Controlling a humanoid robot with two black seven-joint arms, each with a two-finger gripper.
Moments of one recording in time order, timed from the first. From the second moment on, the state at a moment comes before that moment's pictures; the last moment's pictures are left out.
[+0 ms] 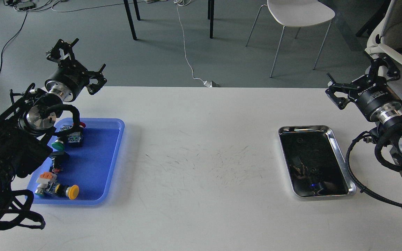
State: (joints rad) left arm -0.87 0.26 -0.82 -0.31 -0.12 -0.47 -0.10; right arm 0.55 -0.62 0.81 1.02 0.44 0.32 0.14
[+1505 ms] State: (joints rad) left arm -0.84 0.34 -0.81 -0.32 -0.12 -0.46 -0.10; right arm 1.83 -0.44 -1.00 1.20 -0.47 0.32 0.09
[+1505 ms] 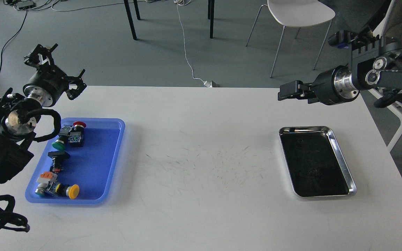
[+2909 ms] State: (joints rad) left arm -0.84 0.34 -0.81 -0.32 -0.11 -0.46 -0.14; right arm 1.45 -0.31 -1.04 0.91 -0.54 0.23 0.09
